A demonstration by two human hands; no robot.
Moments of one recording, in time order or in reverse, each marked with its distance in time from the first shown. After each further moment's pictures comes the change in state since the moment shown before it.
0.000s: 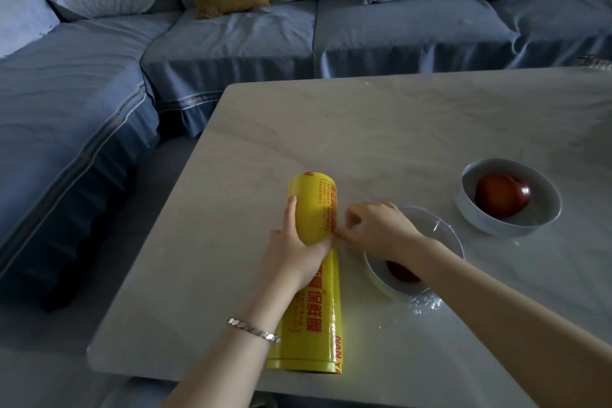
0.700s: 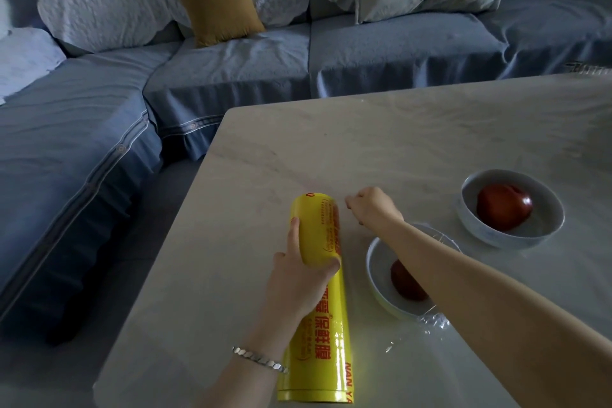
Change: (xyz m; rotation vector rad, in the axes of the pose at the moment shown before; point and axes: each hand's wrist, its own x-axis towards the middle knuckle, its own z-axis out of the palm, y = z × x) left_hand 0.002 -0.001 0.000 0.013 -0.029 0.020; right_hand 0.071 0.010 0.002 0.475 0.110 0.555
